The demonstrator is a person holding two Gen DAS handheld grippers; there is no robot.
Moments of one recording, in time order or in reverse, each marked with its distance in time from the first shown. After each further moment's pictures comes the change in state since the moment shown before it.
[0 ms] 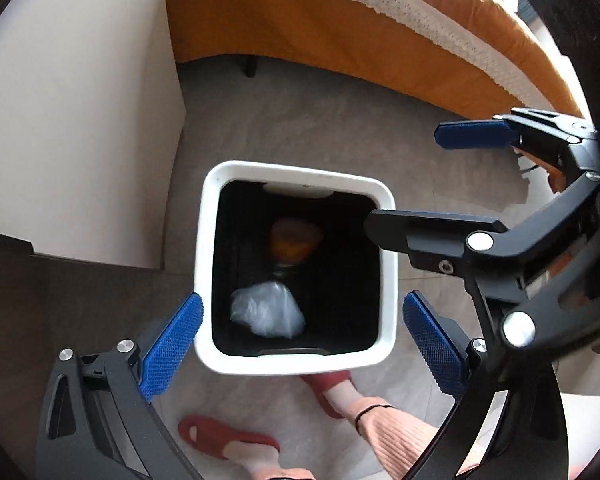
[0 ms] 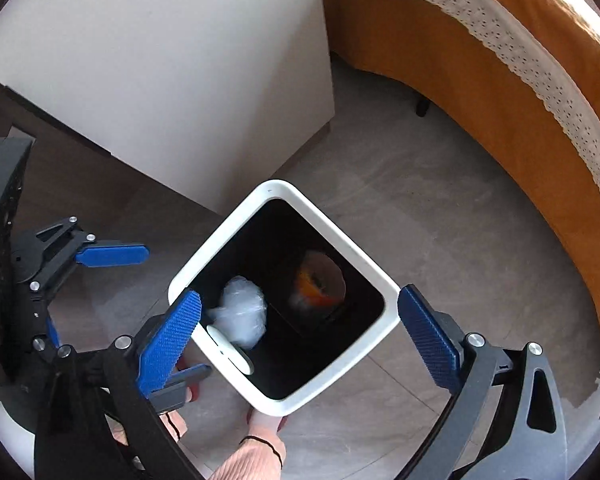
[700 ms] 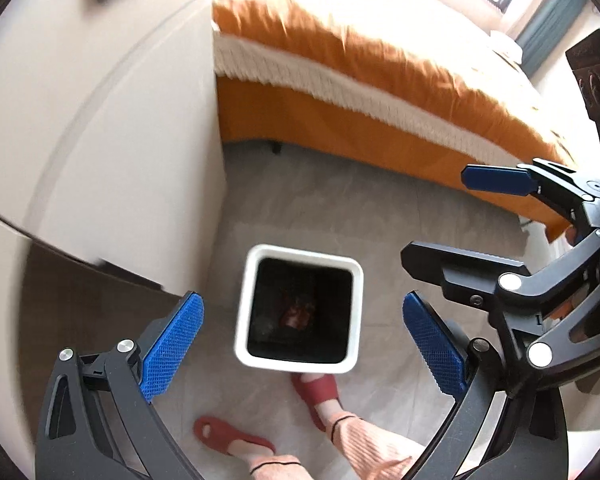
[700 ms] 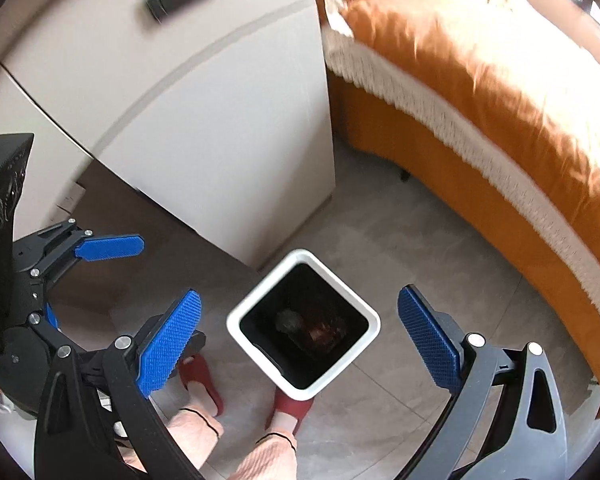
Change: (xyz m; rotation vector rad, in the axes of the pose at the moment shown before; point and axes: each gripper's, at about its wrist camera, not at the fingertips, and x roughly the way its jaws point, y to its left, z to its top) left arm -0.183 -0.024 0.020 -0.062 -0.203 0.101; right arm -0.194 0.046 0.032 -0.019 -0.201 0.003
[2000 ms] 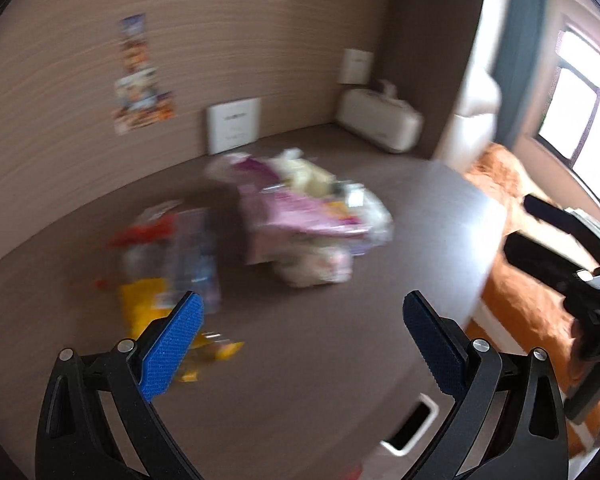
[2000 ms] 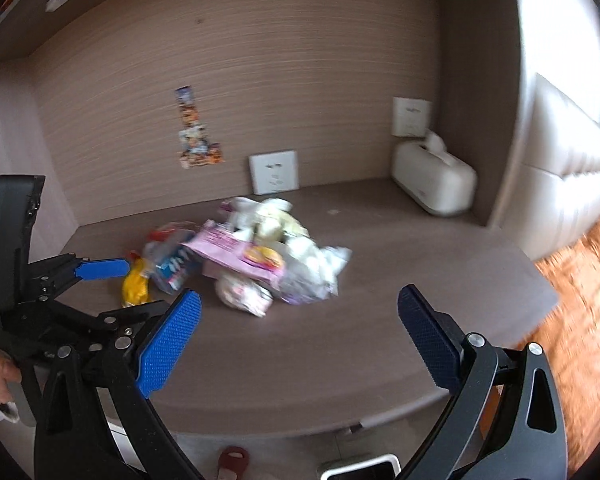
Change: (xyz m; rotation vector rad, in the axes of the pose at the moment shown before) left arm -0.374 0.191 -0.103 -0.632 -0.455 0.453; right arm -0.200 0.306 0.132 -0.585 -0.449 0.338
